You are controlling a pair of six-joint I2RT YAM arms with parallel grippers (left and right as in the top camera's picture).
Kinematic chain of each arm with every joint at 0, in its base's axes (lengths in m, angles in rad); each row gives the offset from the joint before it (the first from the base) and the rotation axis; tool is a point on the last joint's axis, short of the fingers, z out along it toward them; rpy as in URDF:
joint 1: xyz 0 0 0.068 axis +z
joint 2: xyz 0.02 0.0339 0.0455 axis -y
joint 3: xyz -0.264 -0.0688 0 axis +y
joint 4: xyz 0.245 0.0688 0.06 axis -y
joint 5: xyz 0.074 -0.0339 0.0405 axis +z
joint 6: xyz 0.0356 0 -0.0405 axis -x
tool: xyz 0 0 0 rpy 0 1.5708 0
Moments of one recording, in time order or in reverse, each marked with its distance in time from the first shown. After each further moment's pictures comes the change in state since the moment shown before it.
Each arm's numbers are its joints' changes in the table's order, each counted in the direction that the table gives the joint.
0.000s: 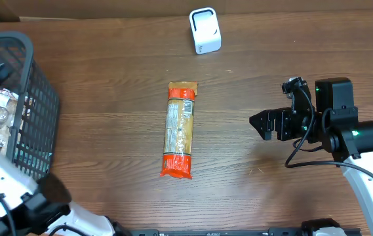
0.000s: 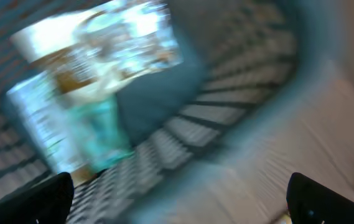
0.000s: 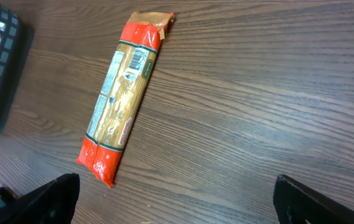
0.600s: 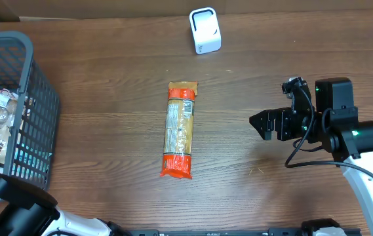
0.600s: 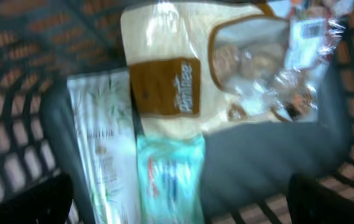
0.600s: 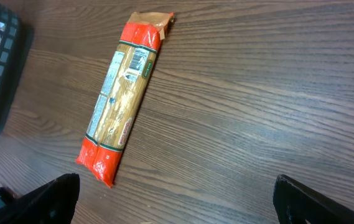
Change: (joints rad) left arm 0.282 -0.004 0.624 0.525 0.068 0.002; right arm 0.000 0.000 0.000 0.000 0.000 0.001
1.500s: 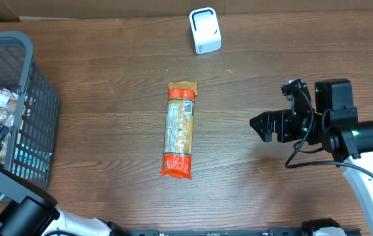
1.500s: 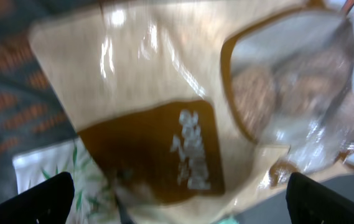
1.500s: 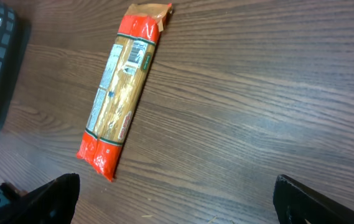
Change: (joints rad) left arm 0.000 -0.001 0.460 0.642 0.035 -0.175; right arm 0.000 0.000 0.000 -0.028 0.000 0.000
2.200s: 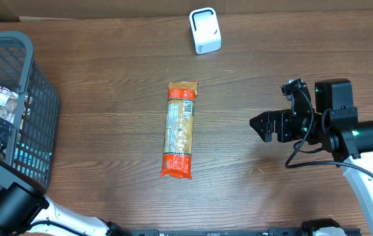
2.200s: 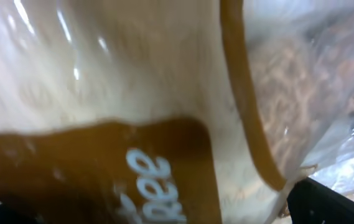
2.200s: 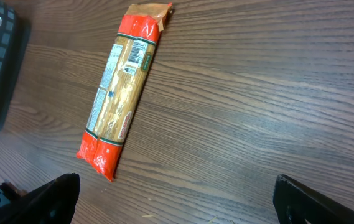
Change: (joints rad) left arm -0.003 -0.149 0.008 0.130 -0.104 -0.003; right arm 0.000 0.000 0.000 0.000 0.000 -0.001
